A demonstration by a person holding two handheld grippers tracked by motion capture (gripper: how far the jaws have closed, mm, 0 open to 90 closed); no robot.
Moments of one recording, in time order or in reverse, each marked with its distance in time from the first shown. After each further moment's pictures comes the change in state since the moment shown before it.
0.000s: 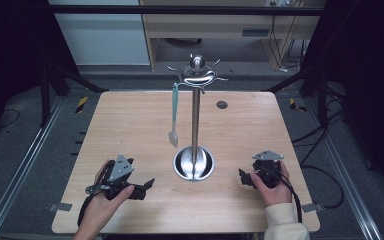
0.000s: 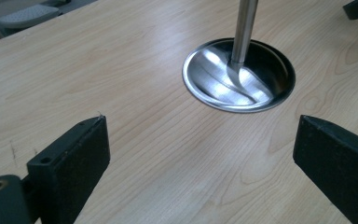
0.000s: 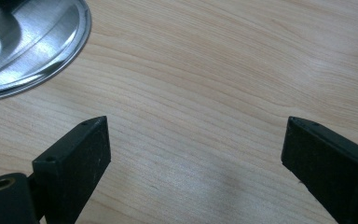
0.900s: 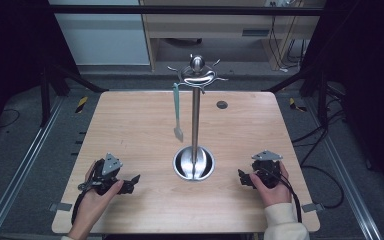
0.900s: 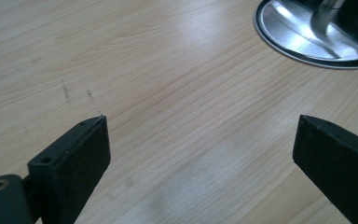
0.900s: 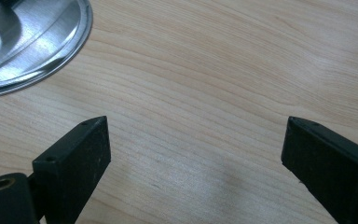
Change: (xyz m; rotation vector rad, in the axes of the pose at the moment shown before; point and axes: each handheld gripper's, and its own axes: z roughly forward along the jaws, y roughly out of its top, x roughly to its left) left arm 0.045 -0.038 0.015 0.095 0.120 -0.055; right arm 0.001 0.000 0.002 0.008 0.005 -0.003
